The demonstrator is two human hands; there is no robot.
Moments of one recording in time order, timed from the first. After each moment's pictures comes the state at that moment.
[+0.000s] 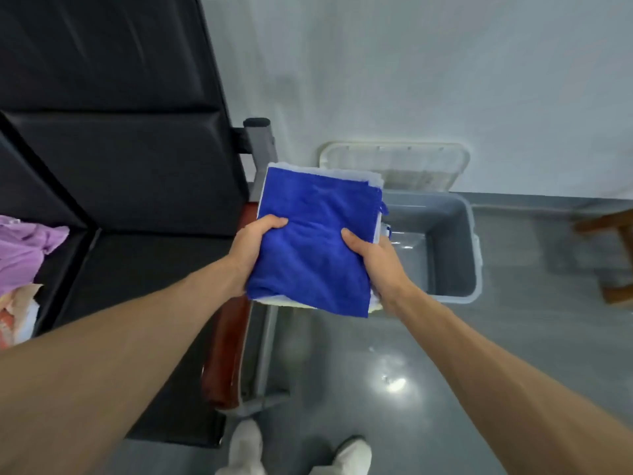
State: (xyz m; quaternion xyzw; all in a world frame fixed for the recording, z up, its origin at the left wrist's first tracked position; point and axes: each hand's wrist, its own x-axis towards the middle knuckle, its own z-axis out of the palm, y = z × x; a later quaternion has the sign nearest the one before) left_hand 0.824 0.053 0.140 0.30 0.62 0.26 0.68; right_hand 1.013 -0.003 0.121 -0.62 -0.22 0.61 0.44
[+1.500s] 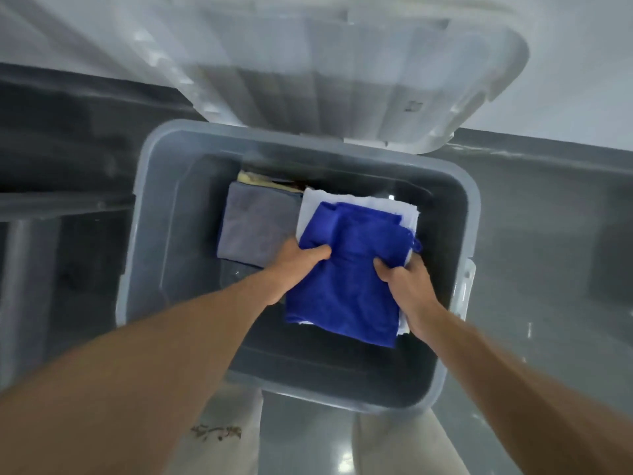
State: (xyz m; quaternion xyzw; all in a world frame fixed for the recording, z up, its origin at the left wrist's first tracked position) left_hand 1.194 0.215 -0.293 0.28 0.71 0.01 0.65; right_hand 1.368 0.160 -0.293 -0.74 -0.10 0.62 0.24
